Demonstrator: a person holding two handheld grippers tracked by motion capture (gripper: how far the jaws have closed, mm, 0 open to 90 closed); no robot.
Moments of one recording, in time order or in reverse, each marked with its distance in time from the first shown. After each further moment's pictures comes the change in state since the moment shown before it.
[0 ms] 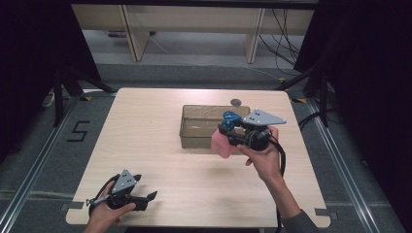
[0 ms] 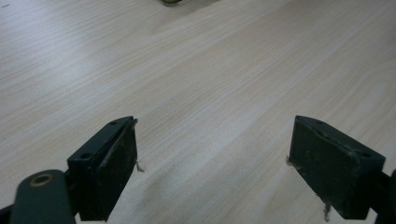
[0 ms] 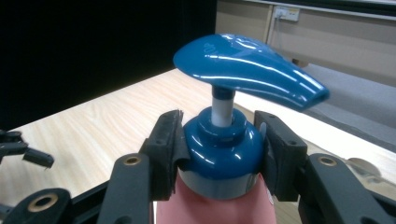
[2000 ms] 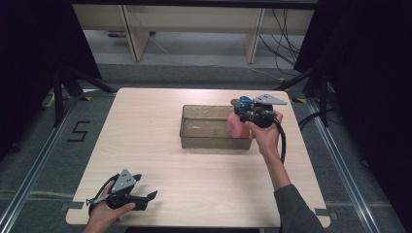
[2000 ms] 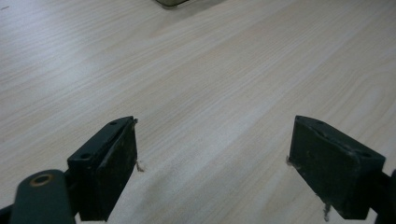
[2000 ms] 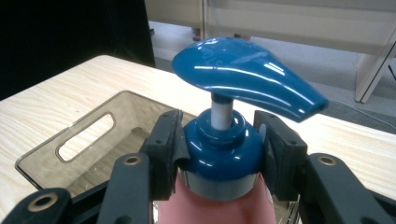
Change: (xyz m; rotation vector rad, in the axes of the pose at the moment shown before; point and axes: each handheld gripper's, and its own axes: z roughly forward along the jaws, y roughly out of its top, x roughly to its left) left arm 0.000 0.000 -0.001 -0.020 -0.011 -0.002; right arm -0.094 -0.026 0.051 0.069 -0.220 0.147
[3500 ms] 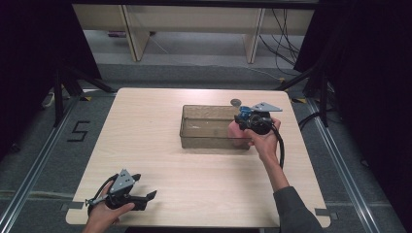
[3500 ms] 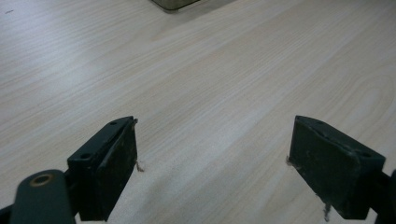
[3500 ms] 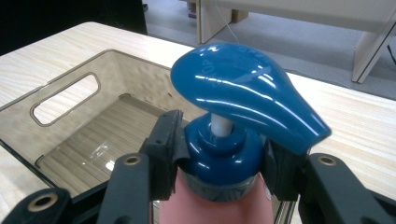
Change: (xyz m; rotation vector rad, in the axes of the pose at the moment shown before) left arm 0.000 0.001 -0.002 -0.010 0.007 -0.006; right arm -0.003 -0.029 0.010 0.081 -0.023 -0.009
